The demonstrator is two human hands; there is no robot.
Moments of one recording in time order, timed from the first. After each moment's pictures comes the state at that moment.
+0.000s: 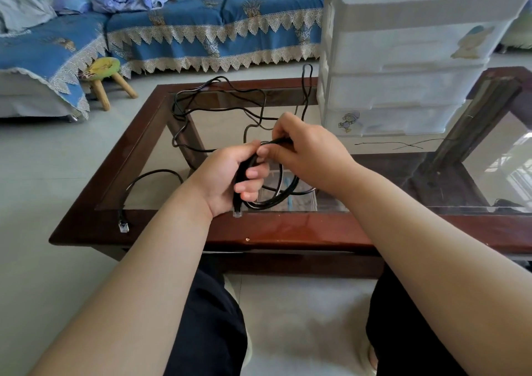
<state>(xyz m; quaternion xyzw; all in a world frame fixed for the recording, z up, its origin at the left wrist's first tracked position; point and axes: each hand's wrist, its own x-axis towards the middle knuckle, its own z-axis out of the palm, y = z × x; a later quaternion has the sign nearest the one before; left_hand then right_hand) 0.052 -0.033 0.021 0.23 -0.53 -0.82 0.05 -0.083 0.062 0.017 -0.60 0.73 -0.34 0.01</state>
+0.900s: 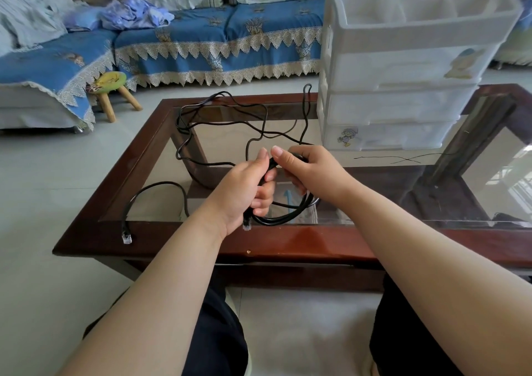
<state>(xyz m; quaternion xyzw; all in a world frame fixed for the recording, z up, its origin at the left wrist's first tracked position) 0.047 -0.012 0.020 0.25 -0.63 -0.72 0.13 -0.090 0.063 0.008 -0.48 0.67 -0.50 0.26</state>
